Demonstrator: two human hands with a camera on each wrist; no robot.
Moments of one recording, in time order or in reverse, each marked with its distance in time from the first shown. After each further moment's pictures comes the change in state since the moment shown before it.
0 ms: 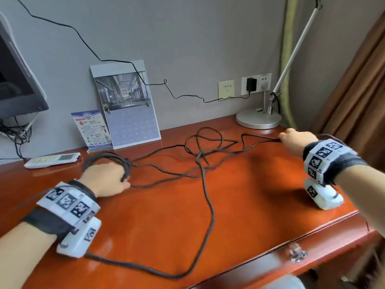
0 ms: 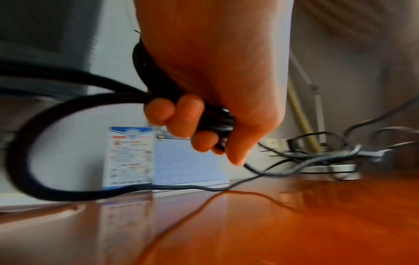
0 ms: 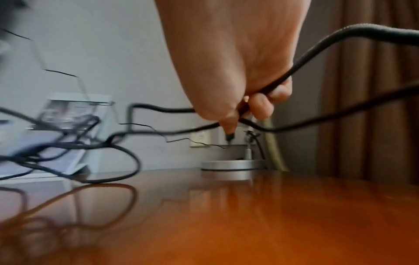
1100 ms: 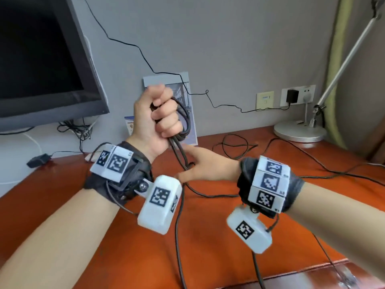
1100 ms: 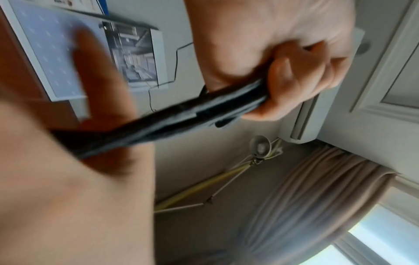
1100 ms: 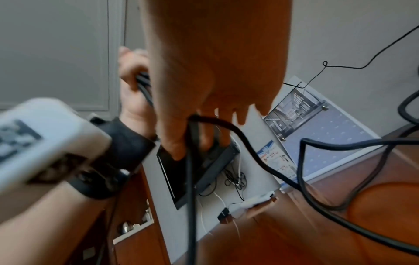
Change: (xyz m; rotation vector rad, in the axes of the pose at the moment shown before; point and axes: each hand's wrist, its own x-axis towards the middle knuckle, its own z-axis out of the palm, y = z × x) left_hand -0.055 0.024 -0.125 -2.268 0.058 0.816; right_hand -0.124 -0.240 -0.121 1.048 -0.145 -0.994
